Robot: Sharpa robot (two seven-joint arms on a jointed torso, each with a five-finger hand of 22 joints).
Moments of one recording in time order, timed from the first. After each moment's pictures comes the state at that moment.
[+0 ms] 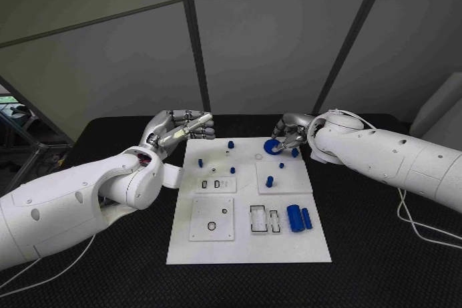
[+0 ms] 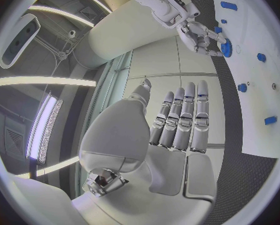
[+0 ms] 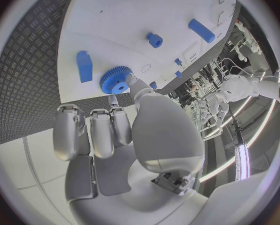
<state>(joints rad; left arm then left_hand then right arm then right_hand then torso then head) 1.07 -0.89 0.14 1.60 -0.22 -0.40 0.42 1.32 -0.02 0.07 0.06 0.05 0.90 0.22 0.14 0.08 1.02 0.17 0.13 0.07 1.01 0.13 0.25 0.20 0.19 0.90 0.23 0.34 0.15 1.30 -0.51 -0.04 0.99 -1.35 -0.05 -0.13 1.30 -0.10 0.15 0.06 0.21 0.77 0.16 0.22 0.08 1.45 0.07 1.40 1.31 1.47 -0.02 1.44 1.31 0.06 1.42 0.10 1.46 1.29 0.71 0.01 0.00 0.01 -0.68</state>
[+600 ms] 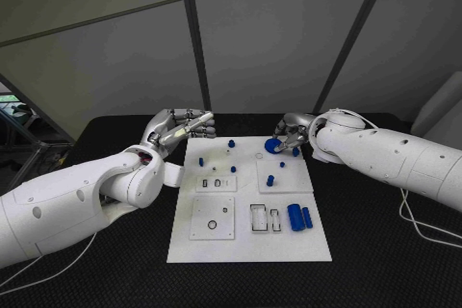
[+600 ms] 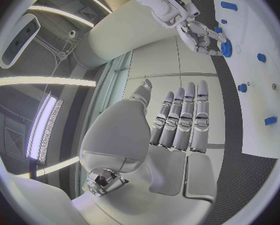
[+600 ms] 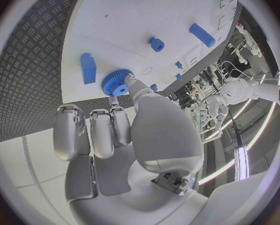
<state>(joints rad) 1.07 -0.89 0.14 1.60 -0.22 -0.40 0.42 1.33 -0.02 0.07 0.06 0.05 0.90 0.22 0.14 0.08 1.02 0.17 0.13 0.07 1.01 0.13 0.25 0.20 0.19 0.90 0.23 0.34 0.15 1.30 -0.51 -0.04 0.99 -1.38 -0.04 -0.13 1.32 -0.08 0.16 0.05 0.21 0.79 0.15 0.24 0.09 1.45 0.07 1.40 1.31 1.47 -0.02 1.45 1.31 0.06 1.42 0.10 1.46 1.30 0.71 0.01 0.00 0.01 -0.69</state>
